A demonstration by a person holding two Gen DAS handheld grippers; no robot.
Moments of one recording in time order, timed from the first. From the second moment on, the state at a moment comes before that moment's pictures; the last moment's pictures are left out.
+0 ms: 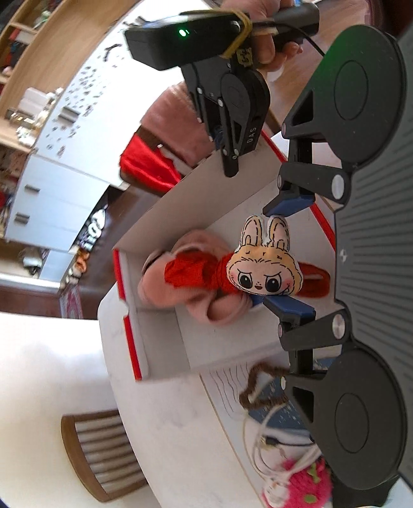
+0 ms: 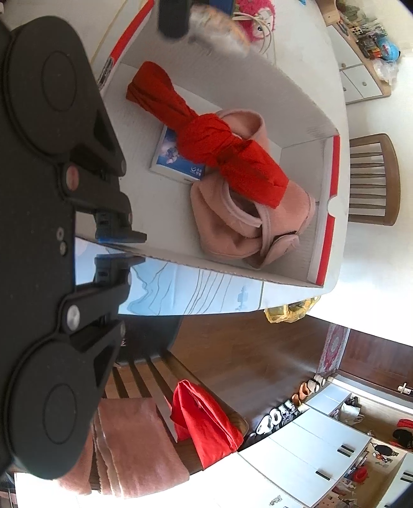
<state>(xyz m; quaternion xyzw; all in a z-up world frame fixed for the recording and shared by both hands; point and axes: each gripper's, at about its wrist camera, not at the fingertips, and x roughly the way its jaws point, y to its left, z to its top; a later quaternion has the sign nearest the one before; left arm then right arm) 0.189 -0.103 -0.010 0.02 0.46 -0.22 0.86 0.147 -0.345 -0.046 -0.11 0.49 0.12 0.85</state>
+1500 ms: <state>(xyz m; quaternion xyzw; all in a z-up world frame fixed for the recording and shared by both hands) 0.236 -0.119 -0.065 0.04 0.56 -0.23 0.80 0.146 -0.354 -0.043 -0.09 0.51 0.13 0.85</state>
